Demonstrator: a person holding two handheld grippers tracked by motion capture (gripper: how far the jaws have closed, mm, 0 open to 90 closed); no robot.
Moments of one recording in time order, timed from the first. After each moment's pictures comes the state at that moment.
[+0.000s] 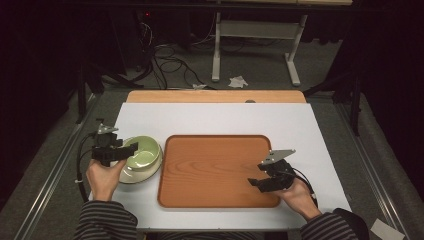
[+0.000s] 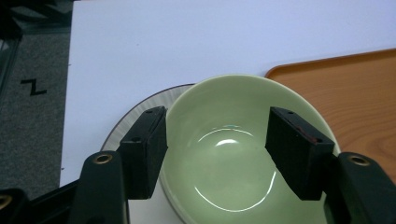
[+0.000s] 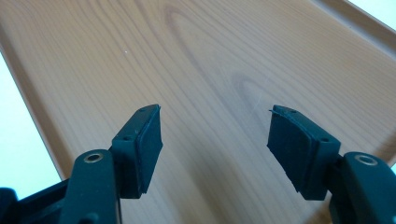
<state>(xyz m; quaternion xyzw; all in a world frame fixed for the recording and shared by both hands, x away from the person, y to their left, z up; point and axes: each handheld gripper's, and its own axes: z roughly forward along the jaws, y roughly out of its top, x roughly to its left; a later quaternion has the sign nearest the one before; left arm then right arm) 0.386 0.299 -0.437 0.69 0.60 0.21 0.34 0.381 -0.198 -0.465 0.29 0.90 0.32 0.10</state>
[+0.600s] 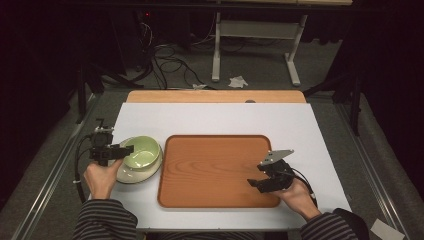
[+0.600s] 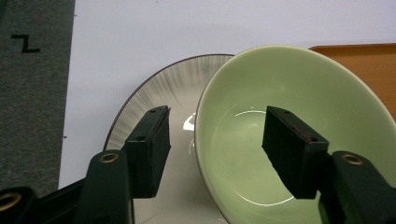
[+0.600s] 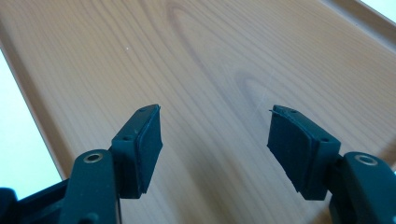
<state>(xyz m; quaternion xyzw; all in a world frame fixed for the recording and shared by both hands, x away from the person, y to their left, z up) 0.399 0.315 -0.459 0.67 0.65 0.16 0.31 0.380 -0.196 -0.466 0.28 0.90 0.31 0.10</state>
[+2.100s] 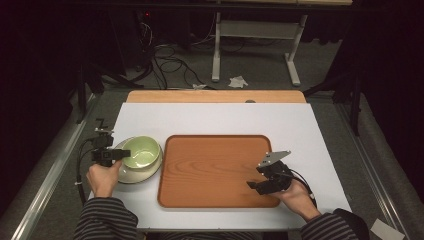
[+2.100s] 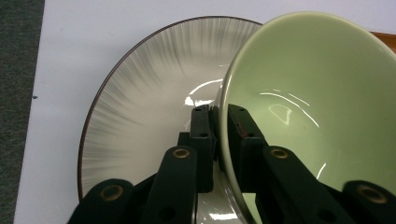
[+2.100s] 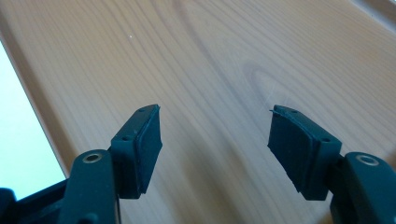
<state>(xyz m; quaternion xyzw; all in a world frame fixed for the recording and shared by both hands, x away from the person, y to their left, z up) 0.408 0.323 -0.478 0.65 0.69 0.09 0.30 0.380 -0.193 -0.471 0.28 0.91 0.30 0.09</state>
